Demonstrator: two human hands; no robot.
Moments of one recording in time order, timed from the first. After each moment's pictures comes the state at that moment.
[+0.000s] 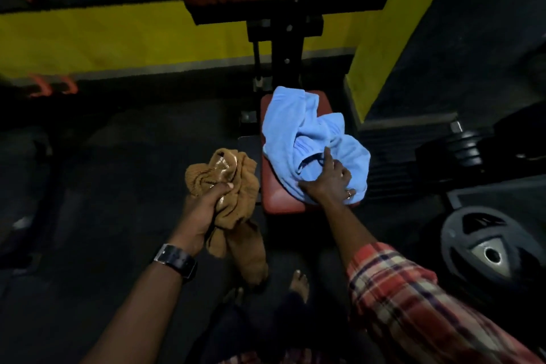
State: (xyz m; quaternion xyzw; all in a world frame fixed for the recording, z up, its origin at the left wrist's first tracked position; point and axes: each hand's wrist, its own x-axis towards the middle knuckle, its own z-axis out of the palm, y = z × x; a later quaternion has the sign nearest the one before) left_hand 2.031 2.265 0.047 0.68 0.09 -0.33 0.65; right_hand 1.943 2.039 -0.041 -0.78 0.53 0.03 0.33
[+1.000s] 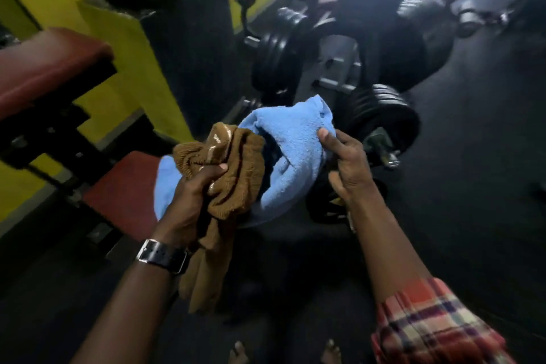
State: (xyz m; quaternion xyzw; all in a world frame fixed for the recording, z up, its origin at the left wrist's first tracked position) left_hand 1.918 2.165 0.139 0.49 -0.36 -0.62 0.49; right_hand 1.664 2.132 0.134 -0.33 0.38 -0.63 0.59
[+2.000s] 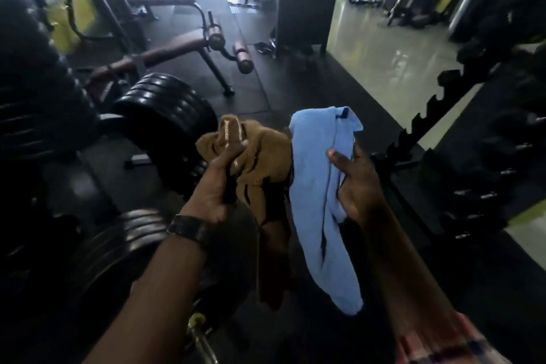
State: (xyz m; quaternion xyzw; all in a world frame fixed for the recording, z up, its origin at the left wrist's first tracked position) left_hand 1.241 1.958 0.188 0.25 -0.38 -0.87 0.20; right_hand 1.066 2.112 0.164 -0.23 0.51 -0.77 0.29
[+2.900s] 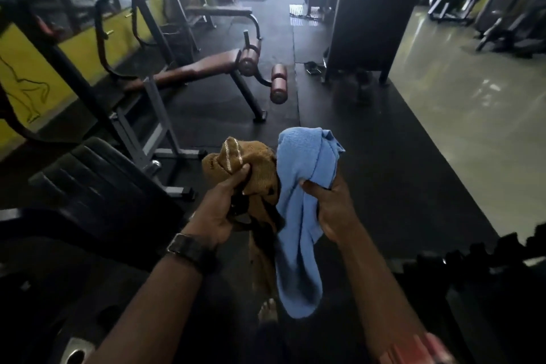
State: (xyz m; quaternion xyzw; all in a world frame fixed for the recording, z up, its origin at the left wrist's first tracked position) left_hand 0.812 1.698 0.162 0.44 -0.38 -0.77 0.26; right_hand 0.631 1.785 0.129 -0.27 0.54 -0.68 0.40
